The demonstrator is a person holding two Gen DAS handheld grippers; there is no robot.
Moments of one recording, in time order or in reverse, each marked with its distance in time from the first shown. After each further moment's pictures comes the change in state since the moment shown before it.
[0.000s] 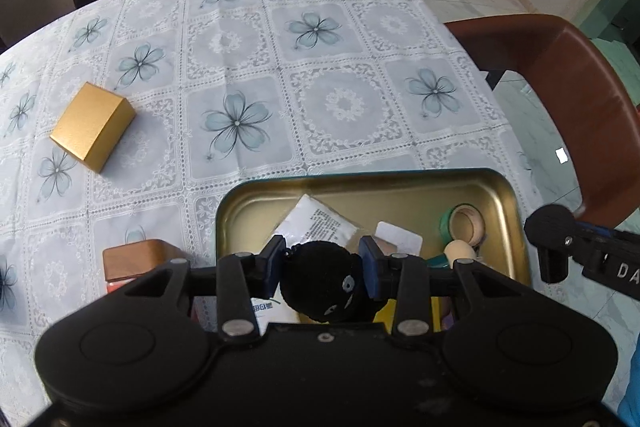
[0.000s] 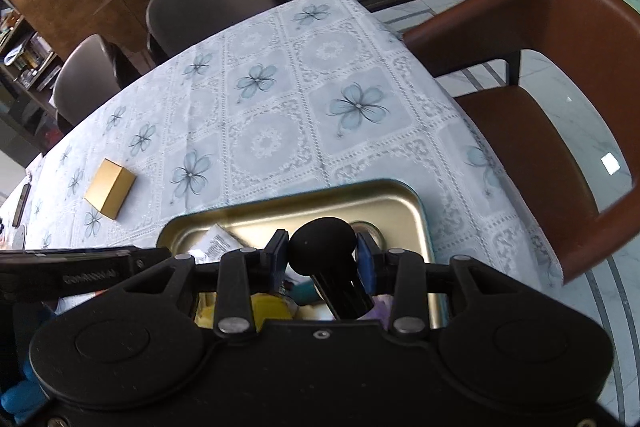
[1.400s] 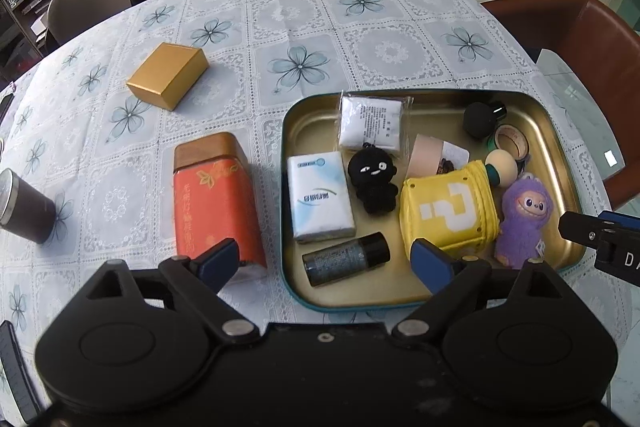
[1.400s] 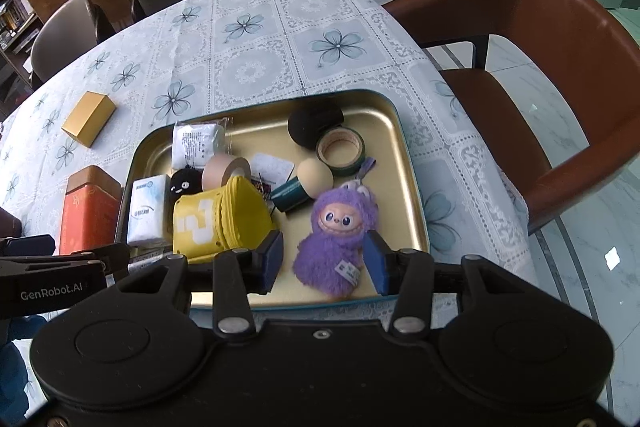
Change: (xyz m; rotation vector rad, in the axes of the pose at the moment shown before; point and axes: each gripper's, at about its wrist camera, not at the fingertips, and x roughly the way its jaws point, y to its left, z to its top) left arm -0.033 0.000 -0.107 0.001 -0.068 0.181; right arm -0.022 0.018 -0.092 -0.047 0.017 -0.148
